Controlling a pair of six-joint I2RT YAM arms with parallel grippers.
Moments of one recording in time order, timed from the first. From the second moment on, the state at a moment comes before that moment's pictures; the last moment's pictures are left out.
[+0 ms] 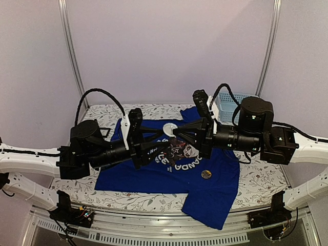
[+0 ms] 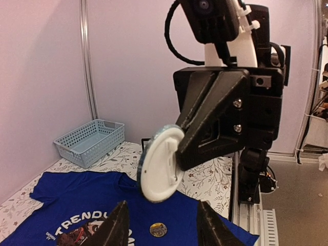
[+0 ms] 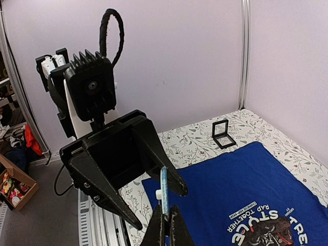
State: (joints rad) left arm -1.20 1.14 0.74 0.47 0.01 0.02; right arm 1.20 1.17 1.04 0.03 -0.05 0.09
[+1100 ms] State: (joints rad) left arm -1.20 1.11 0.71 0.57 0.22 0.01; right arm 1.20 1.08 1.00 0.00 -0.24 -0.04
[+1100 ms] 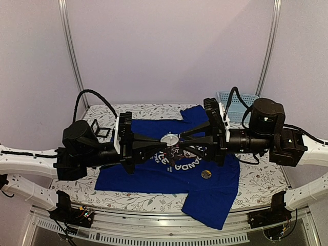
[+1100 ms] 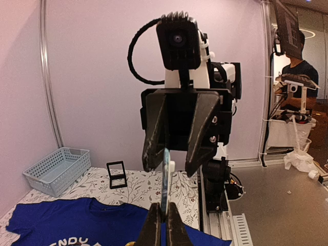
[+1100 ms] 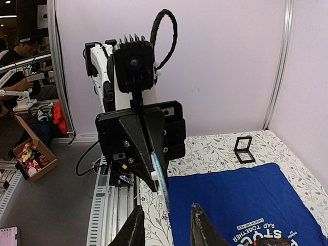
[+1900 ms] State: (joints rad) left arm -1.20 1.11 0.71 0.57 0.27 0.01; right arm 1.20 1.11 1.00 0.00 -0.29 -0.04
